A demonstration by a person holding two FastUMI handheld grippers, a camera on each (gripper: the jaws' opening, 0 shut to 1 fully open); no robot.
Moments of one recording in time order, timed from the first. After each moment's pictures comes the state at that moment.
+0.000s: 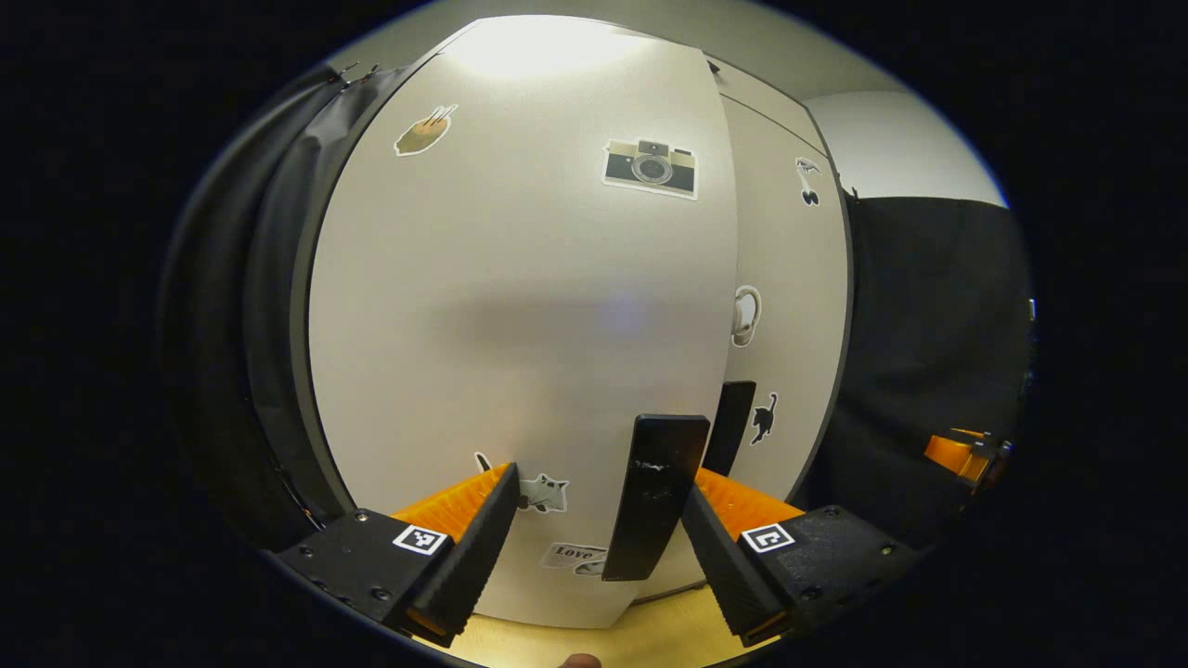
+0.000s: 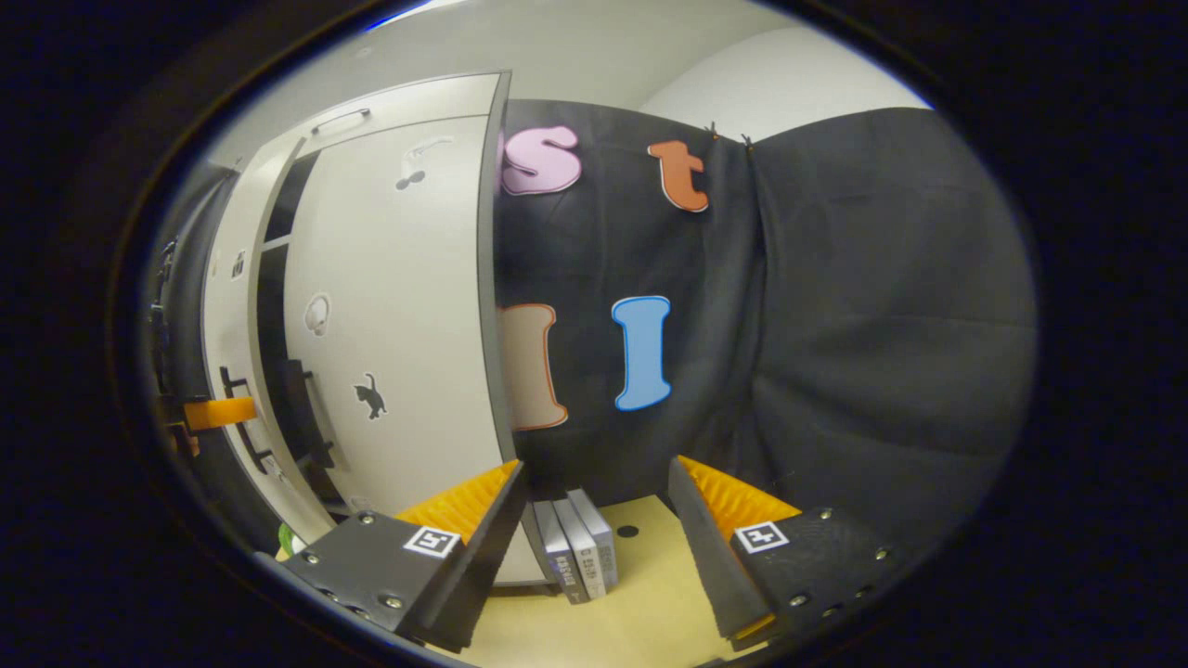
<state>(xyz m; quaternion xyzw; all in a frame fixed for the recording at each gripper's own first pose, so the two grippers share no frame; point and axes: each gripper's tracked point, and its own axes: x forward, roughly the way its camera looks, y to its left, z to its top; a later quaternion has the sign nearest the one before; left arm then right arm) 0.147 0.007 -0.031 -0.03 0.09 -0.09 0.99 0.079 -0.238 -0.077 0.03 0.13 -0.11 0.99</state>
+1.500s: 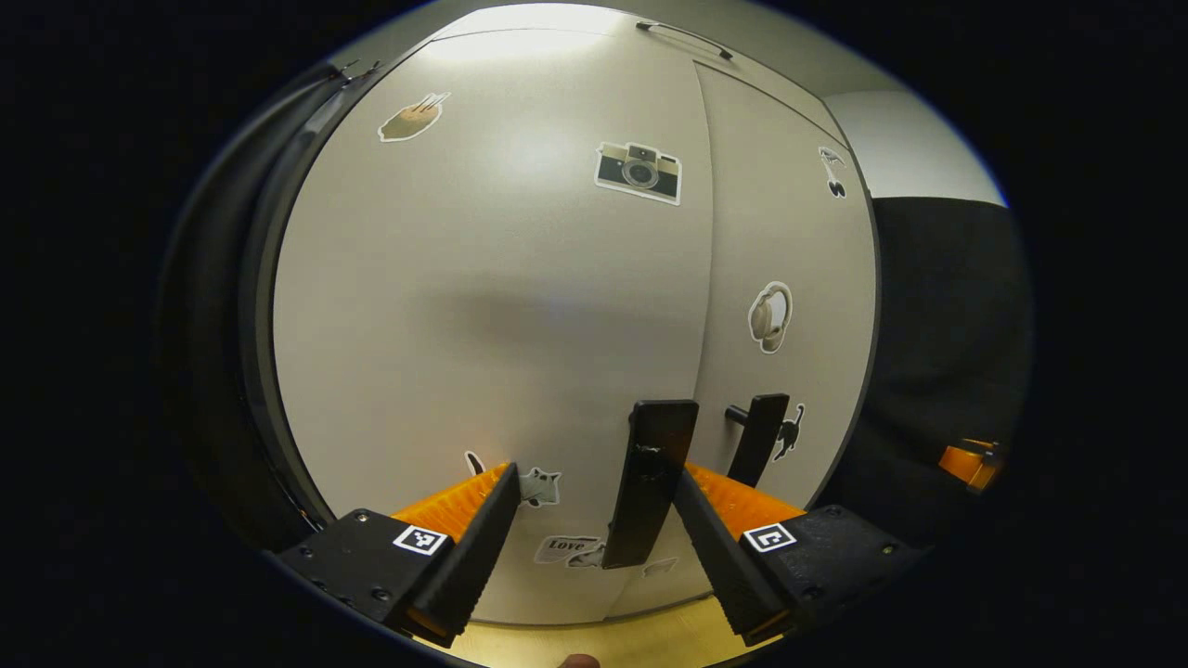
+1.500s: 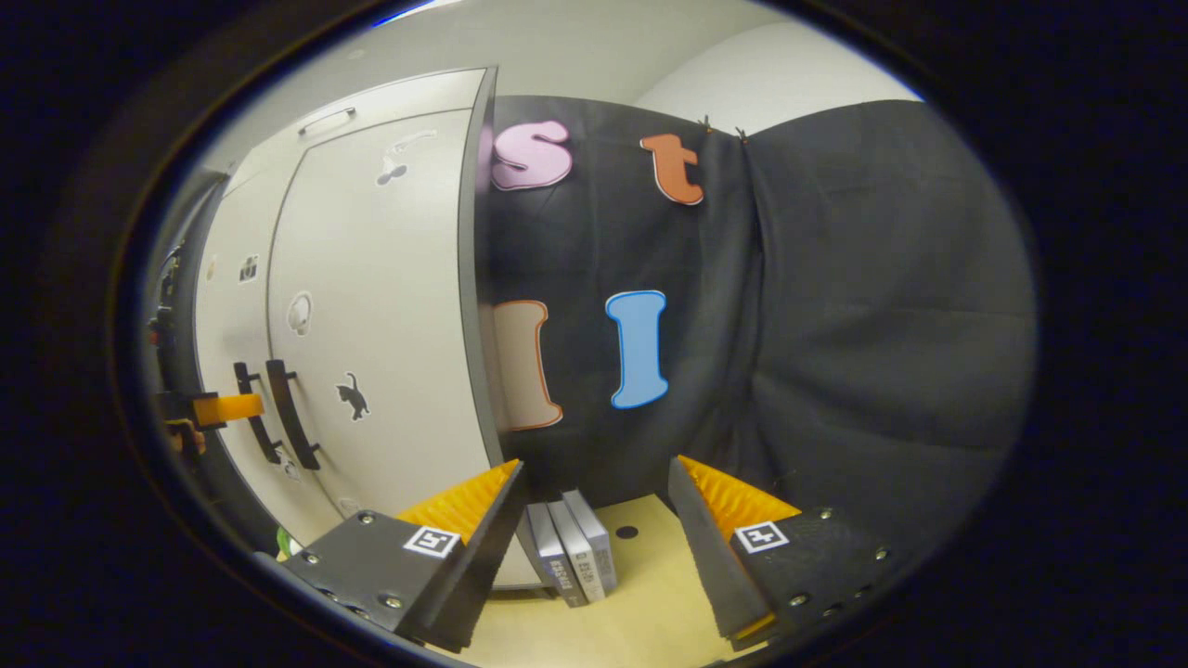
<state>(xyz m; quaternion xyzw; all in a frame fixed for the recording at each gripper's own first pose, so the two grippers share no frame) 0.134 0.003 -0.031 -0.04 0.09 -0.08 0.99 0.090 -0.244 -0.084 0.03 0.14 -0.11 0.98</state>
